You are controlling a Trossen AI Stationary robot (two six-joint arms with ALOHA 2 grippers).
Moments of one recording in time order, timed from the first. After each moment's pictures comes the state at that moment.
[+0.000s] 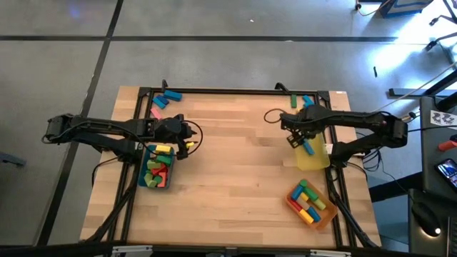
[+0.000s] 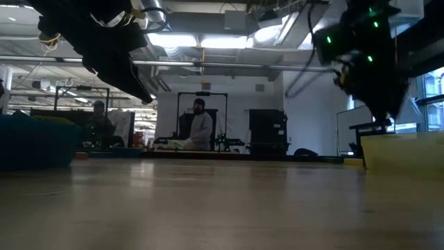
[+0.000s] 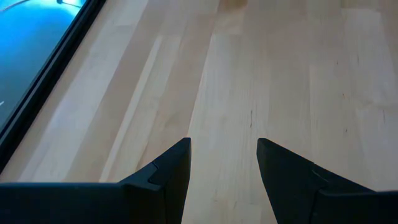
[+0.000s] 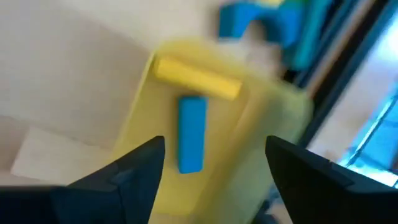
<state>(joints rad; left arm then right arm) 0.12 1.01 0.56 -0.27 -0.19 0.07 -0.32 1.32 0.91 -1.34 0.23 0.74</state>
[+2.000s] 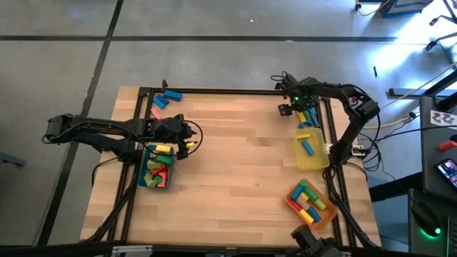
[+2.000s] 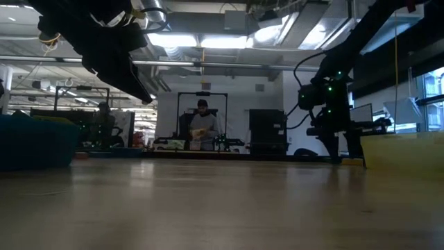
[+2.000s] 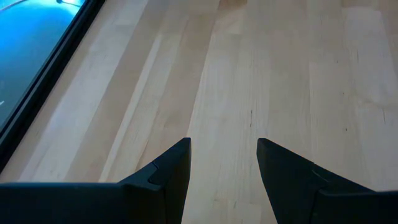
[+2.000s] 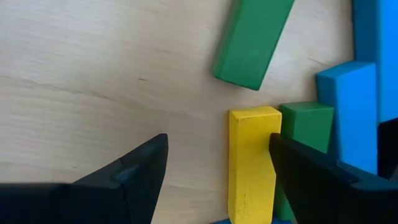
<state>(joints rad) 0.12 1.01 0.56 -0.28 -0.19 0.07 -0.93 1.75 1.03 -0.81 0.12 0.35</state>
